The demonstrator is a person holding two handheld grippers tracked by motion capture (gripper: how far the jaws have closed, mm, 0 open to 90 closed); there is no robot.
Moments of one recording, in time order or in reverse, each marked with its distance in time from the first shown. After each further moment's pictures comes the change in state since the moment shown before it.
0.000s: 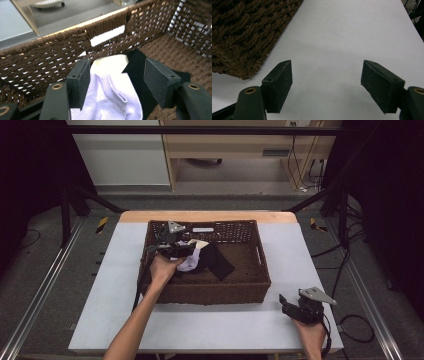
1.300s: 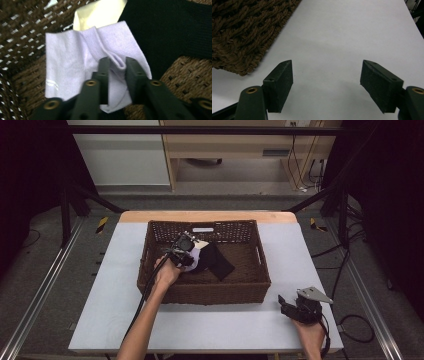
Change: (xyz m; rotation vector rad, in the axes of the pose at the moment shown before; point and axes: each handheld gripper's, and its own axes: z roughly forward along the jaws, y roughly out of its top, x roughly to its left) left arm -0.017 -0.016 0.039 0.375 0.015 0.127; right arm 0.004 0.001 0.003 0.026 -0.013 -0.035
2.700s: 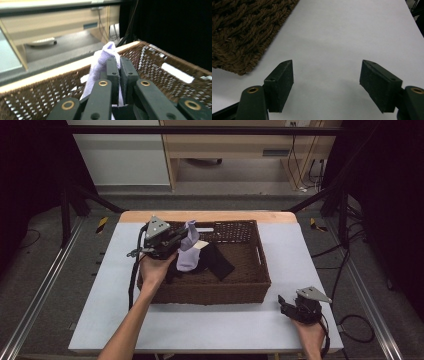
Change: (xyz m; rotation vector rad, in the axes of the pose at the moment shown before) left arm 0.009 -0.022 -0.126 -0.748 -0.110 -0.121; right arm 0.001 0.000 0.001 0.012 -0.005 -0.003
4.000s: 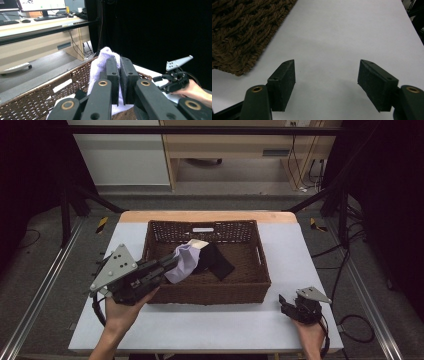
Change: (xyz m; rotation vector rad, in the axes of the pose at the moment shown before) left arm -0.058 0.017 -0.133 -0.093 -0.200 0.111; right arm 0.001 0.000 0.000 -0.001 -0.019 -0.002
